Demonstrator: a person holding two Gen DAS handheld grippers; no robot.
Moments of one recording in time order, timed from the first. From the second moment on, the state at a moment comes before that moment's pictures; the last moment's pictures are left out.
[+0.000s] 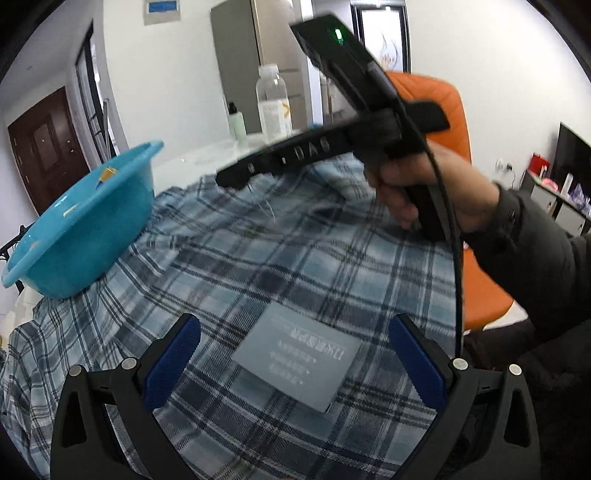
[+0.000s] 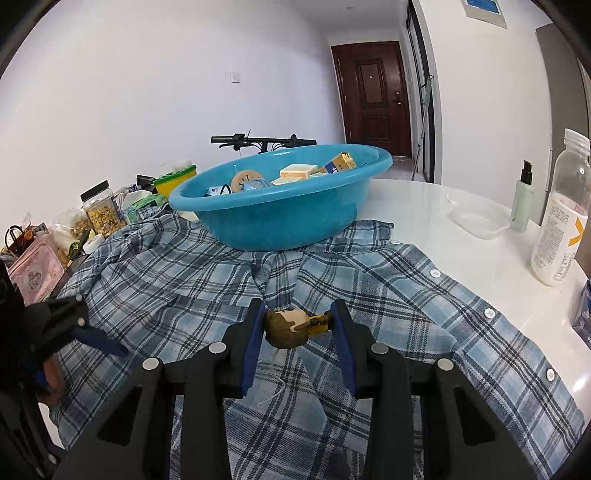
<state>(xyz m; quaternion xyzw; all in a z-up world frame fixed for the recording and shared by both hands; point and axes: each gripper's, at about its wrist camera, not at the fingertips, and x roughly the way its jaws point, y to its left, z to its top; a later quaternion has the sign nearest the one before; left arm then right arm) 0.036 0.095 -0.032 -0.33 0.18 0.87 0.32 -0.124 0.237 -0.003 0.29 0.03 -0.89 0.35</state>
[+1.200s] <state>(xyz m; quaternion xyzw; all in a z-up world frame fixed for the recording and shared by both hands) 0.004 0.079 -0.039 -0.38 0.13 0.88 0.25 -0.122 0.239 -0.001 0.29 0.02 -0.89 0.36</state>
